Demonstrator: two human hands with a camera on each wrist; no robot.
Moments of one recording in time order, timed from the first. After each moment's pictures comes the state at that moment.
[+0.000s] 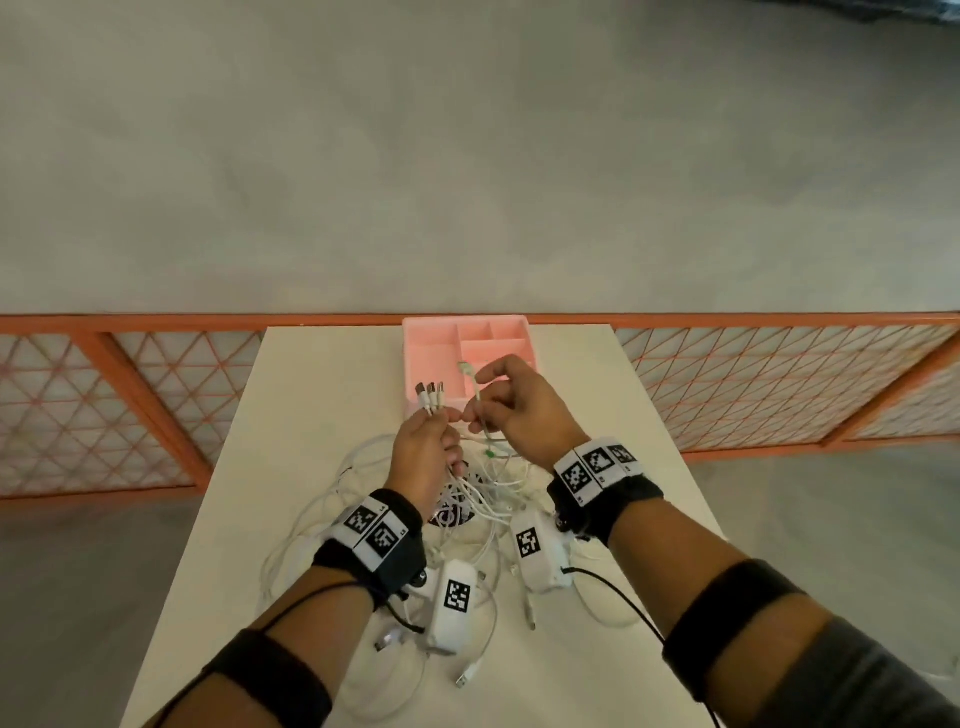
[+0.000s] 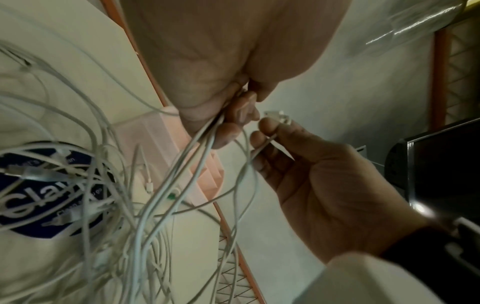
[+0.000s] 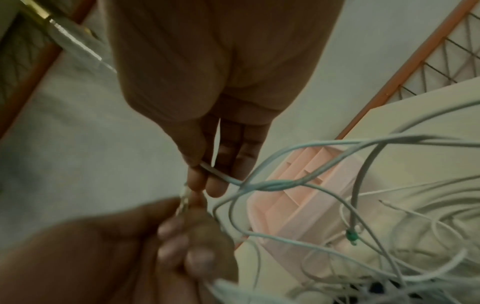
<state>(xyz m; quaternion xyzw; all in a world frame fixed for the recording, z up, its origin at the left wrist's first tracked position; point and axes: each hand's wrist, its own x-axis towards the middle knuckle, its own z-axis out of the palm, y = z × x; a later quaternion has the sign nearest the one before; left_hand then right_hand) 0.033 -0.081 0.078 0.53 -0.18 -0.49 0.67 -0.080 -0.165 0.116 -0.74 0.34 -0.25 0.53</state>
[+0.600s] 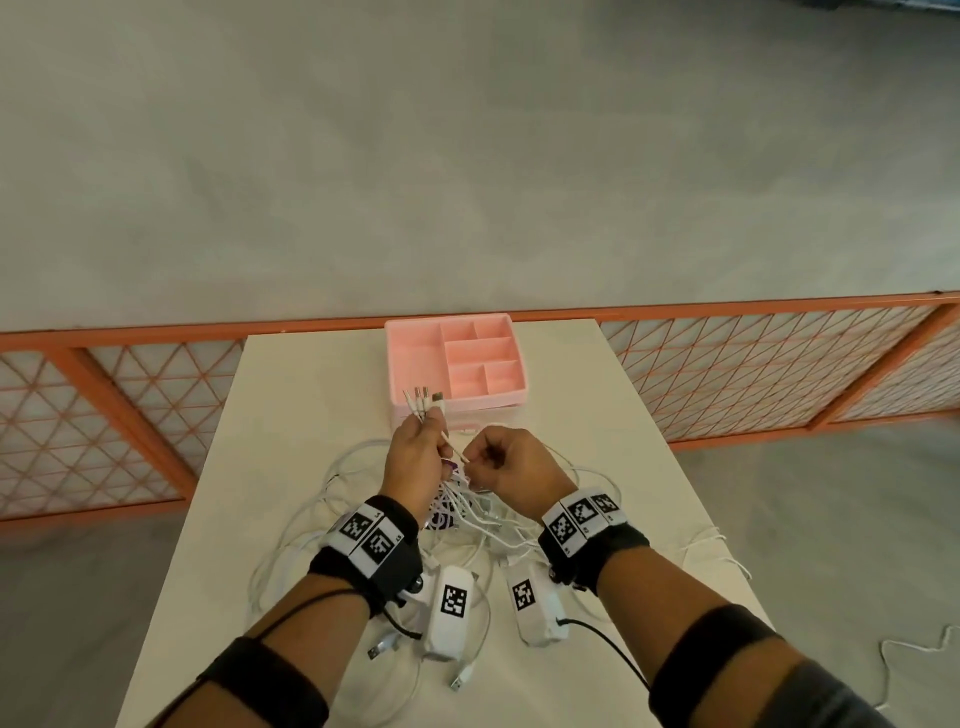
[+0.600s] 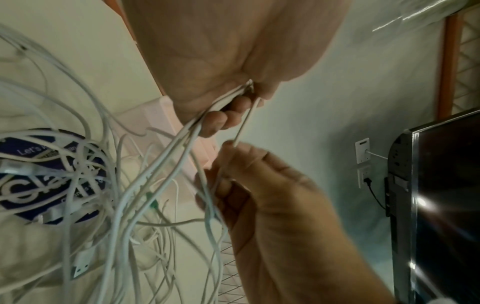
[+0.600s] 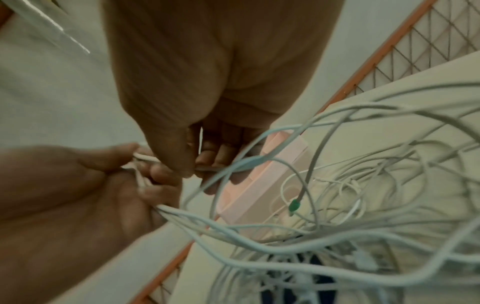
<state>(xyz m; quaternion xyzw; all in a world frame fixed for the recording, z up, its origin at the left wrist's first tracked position) 0.028 -0.088 0.067 0.61 -0.22 -0.43 0.63 -0.104 -0.143 0.066 -0.76 0.39 -0.21 0.48</state>
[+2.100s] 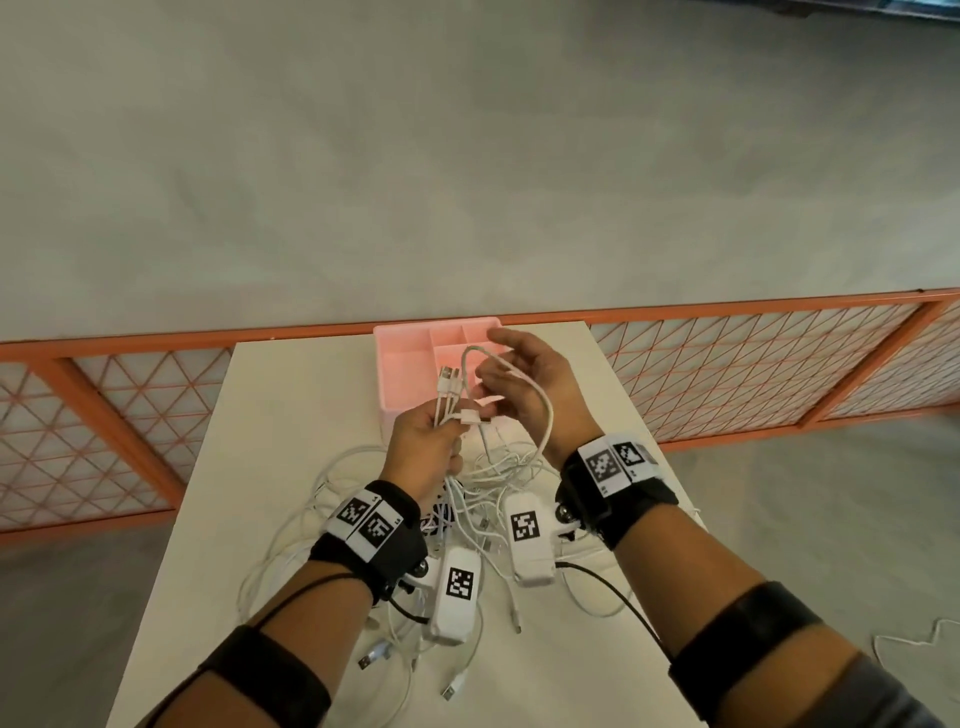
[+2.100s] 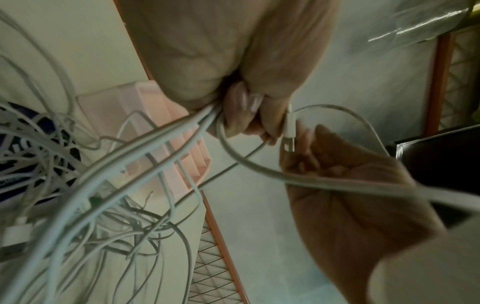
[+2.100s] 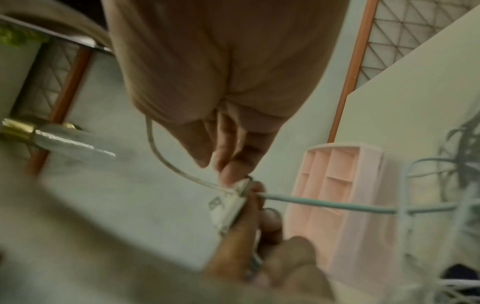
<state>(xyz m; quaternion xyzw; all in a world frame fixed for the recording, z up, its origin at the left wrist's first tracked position) 0.016 -0.100 0.090 0.53 -0.26 -0.50 0.64 -0.104 -0.171 0.143 -0.57 0.32 -0.42 0.63</state>
